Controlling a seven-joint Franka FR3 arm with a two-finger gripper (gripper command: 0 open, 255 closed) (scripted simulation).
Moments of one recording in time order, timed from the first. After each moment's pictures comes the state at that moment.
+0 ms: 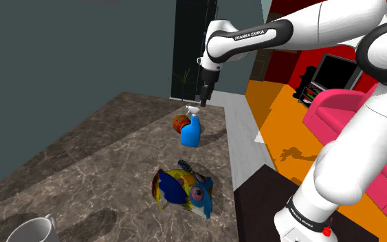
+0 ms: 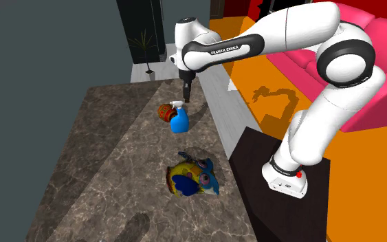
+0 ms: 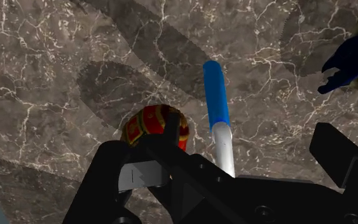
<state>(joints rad) 0.11 -0.08 -0.05 -2.02 -0.01 1.95 -0.43</state>
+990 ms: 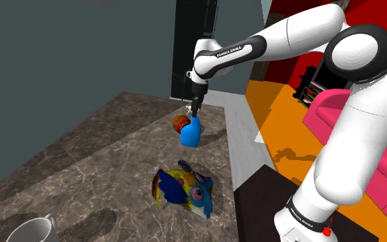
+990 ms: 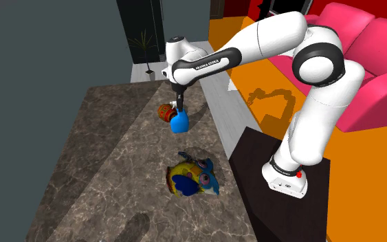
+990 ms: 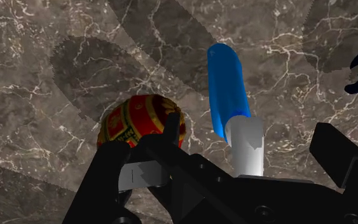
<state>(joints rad) 0.12 0.09 -0.05 -1.99 0.00 2.07 -0.49</state>
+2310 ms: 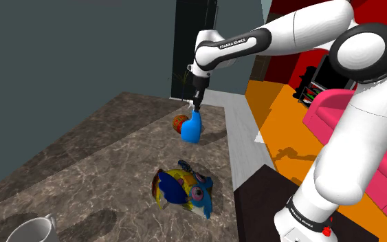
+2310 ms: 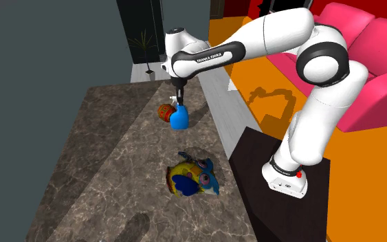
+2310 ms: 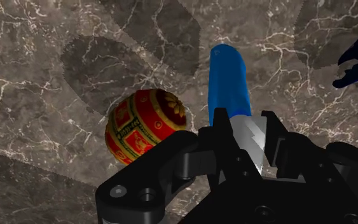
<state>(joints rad) 0.12 0.06 -0.05 -1.94 0.00 2.00 -0.49</state>
